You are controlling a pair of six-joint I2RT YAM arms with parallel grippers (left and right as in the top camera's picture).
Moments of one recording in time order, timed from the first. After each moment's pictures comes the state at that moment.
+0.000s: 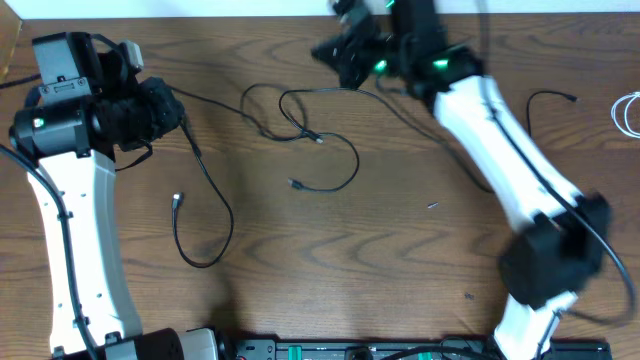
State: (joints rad) left arm 0.23 1.50 1.64 -1.14 0.38 -0.27; right arm 0.41 1.91 1.84 -0.37 -0.71 0.06
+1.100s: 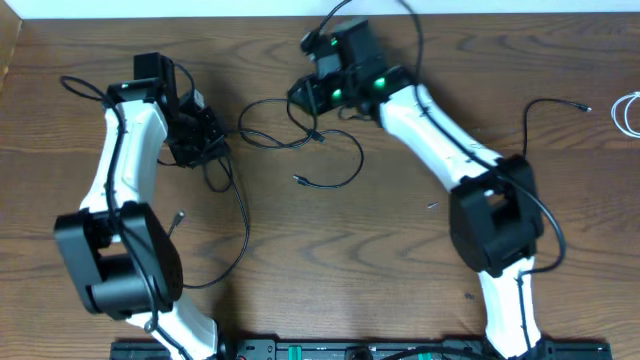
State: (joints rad) left arm 0.14 1.87 1.48 -1.06 0.38 -0.36; right arm 0.54 2.23 1.85 -0.40 -0.49 0.25
